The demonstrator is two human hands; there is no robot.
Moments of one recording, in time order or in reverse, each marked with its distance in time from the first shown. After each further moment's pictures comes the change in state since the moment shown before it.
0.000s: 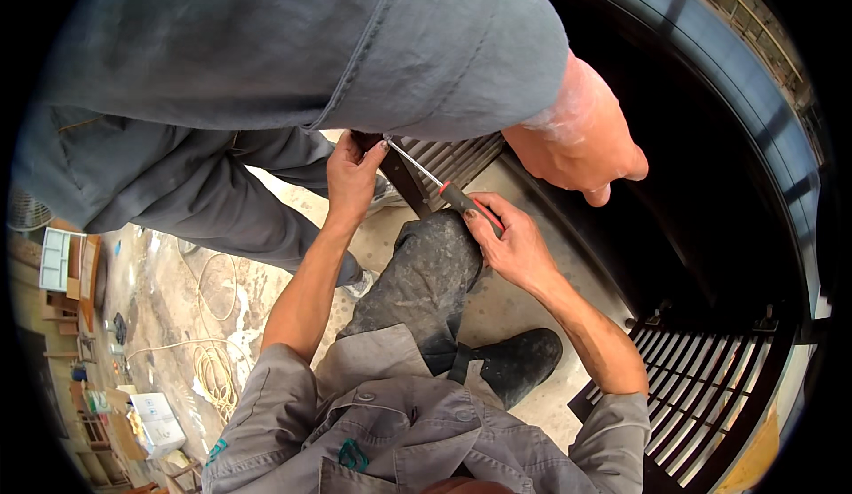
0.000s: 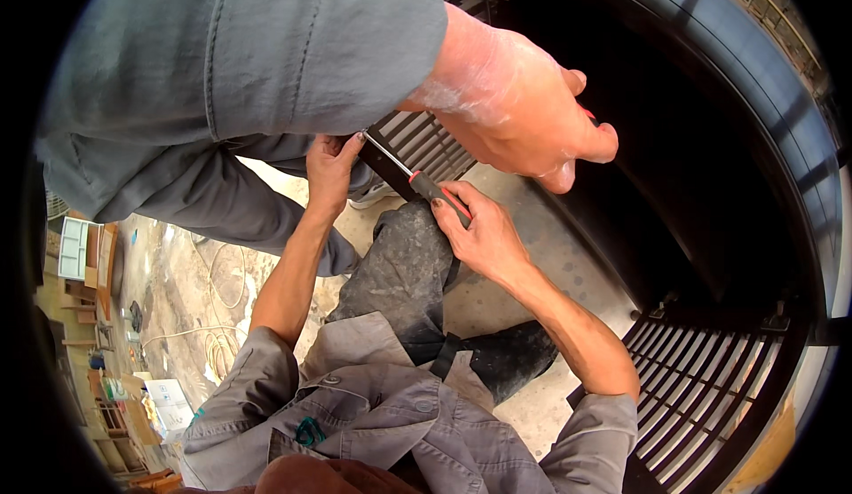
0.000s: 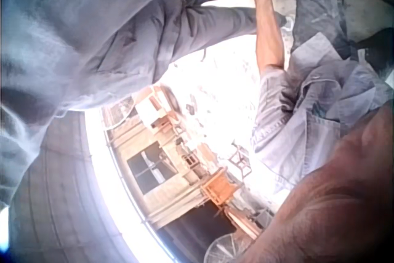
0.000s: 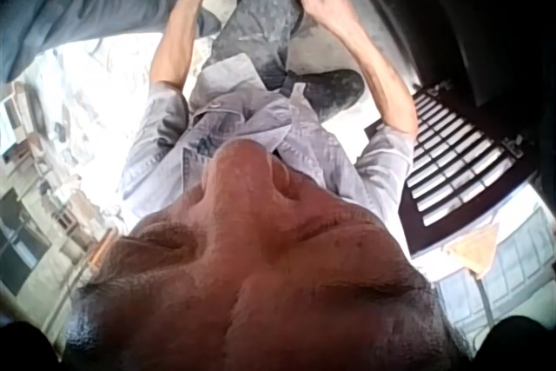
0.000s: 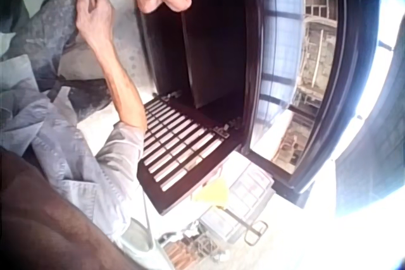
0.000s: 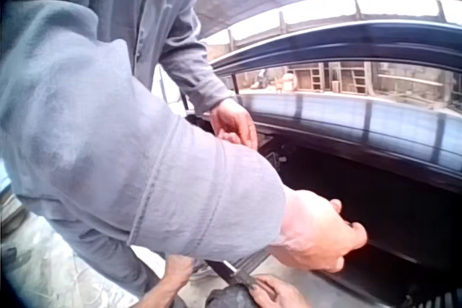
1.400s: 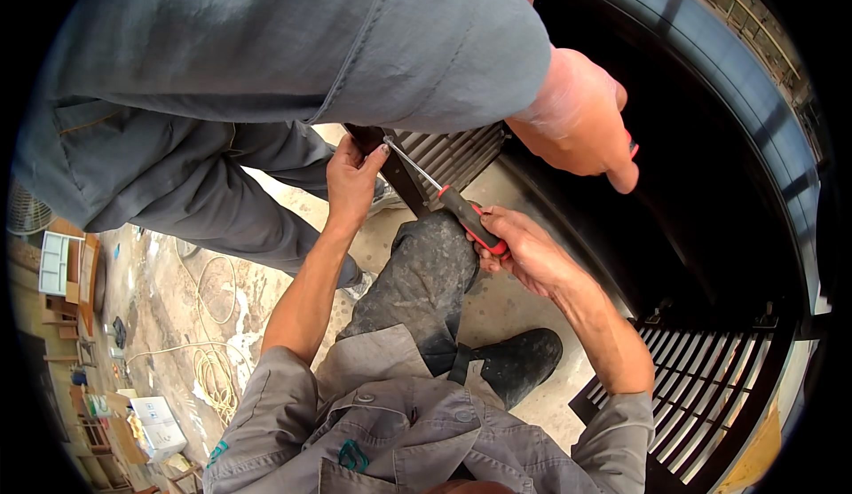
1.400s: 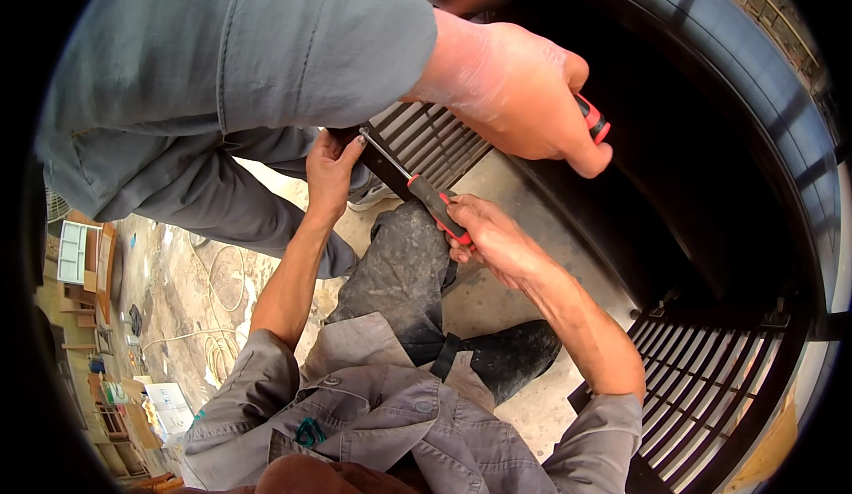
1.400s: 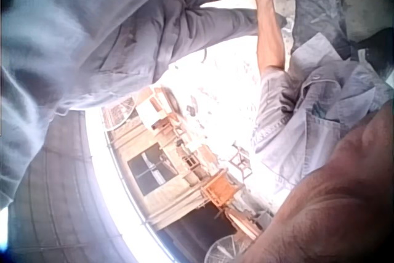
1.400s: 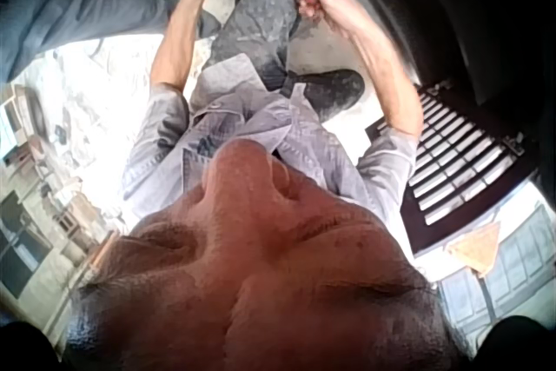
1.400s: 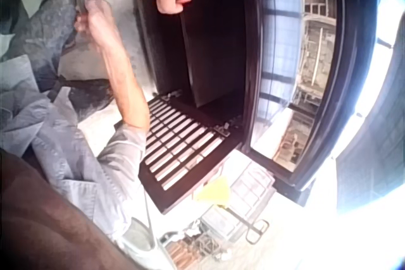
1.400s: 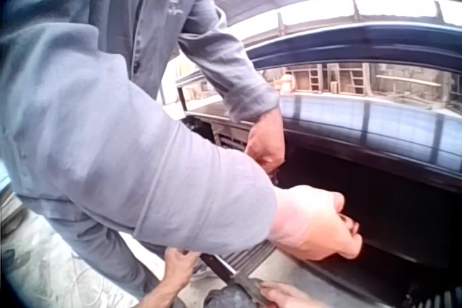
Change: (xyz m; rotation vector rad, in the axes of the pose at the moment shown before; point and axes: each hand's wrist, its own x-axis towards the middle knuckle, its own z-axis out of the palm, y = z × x) left_hand -0.005 0.004 0.002 -0.002 -0.018 -0.030; right_hand -0.003 -0.004 -0.020 0.685 -0.295 0.483
